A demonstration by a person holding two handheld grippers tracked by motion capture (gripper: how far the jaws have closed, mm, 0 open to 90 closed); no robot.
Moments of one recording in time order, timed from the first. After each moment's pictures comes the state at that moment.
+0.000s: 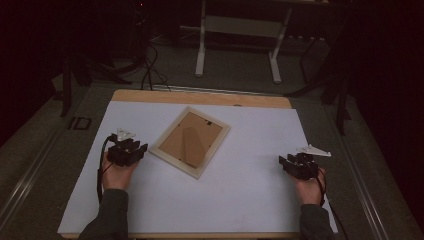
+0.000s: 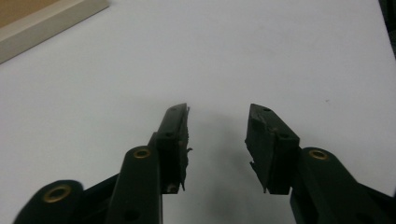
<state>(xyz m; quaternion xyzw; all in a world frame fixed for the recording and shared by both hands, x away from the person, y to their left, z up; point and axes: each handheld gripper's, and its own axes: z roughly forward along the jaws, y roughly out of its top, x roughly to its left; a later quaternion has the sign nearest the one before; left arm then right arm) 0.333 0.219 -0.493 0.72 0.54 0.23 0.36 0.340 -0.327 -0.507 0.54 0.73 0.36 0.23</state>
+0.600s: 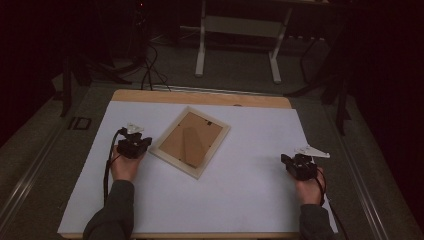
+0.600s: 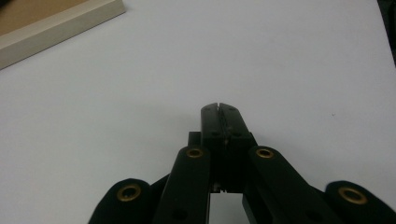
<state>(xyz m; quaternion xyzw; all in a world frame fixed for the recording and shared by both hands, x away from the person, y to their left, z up) 0.371 0.211 -0.514 0.74 0.52 0.22 0.36 0.335 -0.320 -0.503 0.51 0.74 0.37 0.24</state>
